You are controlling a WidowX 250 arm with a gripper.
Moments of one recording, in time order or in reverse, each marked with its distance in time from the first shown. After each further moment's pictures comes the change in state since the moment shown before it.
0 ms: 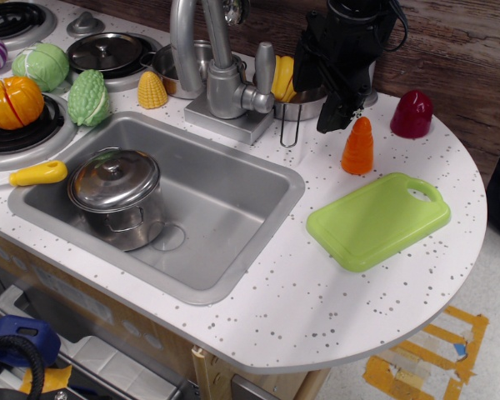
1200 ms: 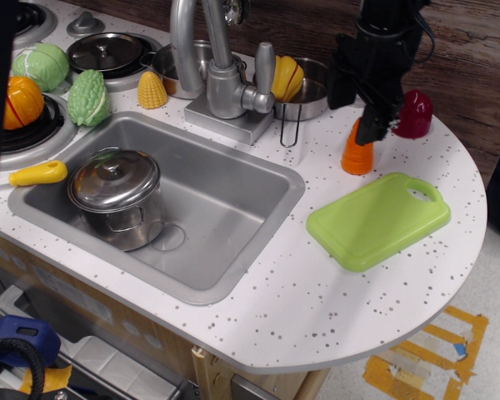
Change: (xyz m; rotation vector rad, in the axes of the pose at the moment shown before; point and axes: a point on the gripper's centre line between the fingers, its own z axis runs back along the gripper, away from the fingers) arm 0.042 -0.011 -0.023 -0.090 -0.086 0.027
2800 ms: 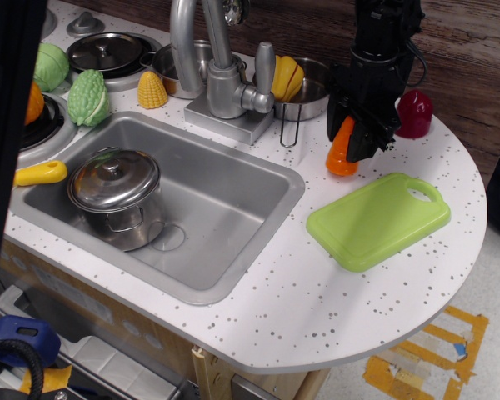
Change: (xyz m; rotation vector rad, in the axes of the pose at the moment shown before) arm -0.016 -0.014 -0.015 -0.067 0.089 0.061
